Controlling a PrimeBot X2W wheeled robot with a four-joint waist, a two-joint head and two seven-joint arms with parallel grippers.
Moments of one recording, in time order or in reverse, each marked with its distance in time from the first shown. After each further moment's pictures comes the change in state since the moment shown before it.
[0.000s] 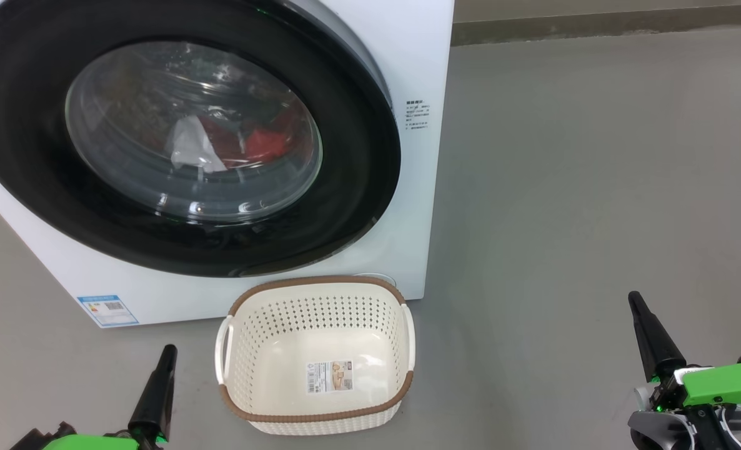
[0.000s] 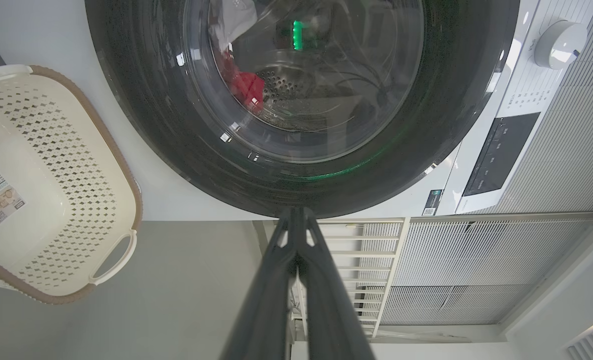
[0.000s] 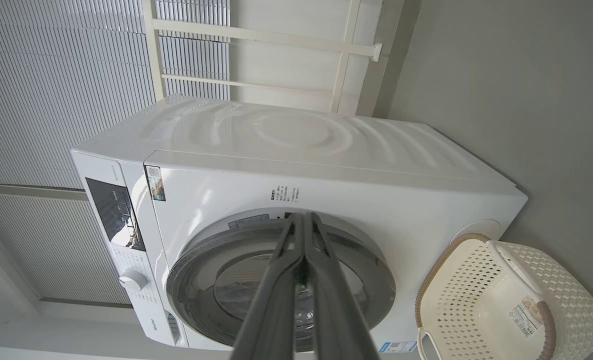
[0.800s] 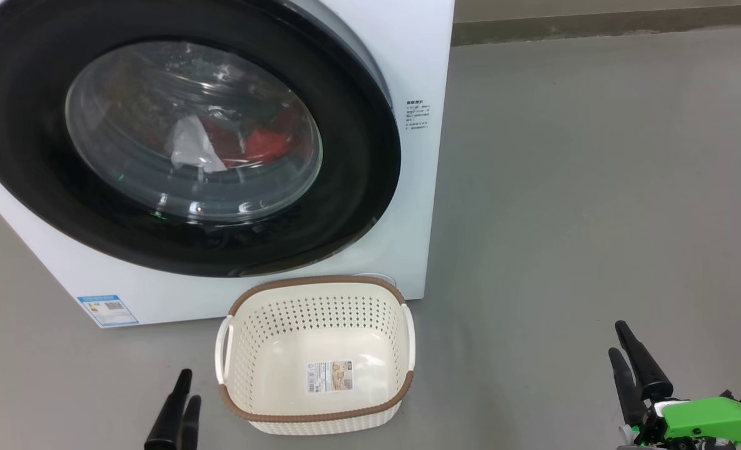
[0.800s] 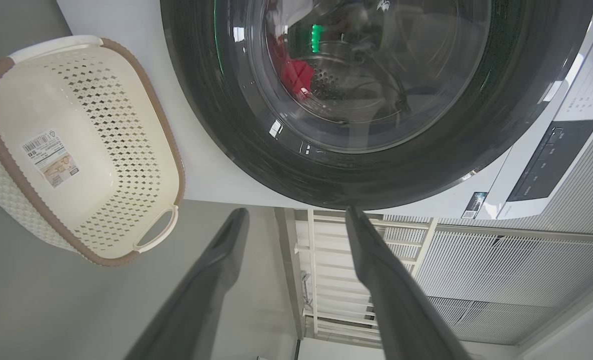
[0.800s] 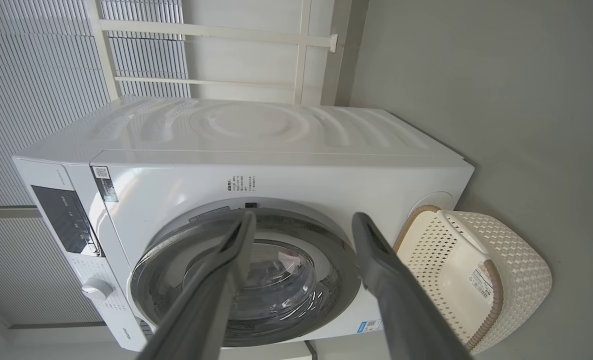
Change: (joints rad) left arm 0.047 -0.021 -0.035 0.065 0.000 0.001 -0.023; right arm 0.053 0.026 0.023 0.069 -0.001 0.000 -0.016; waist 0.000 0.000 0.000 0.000
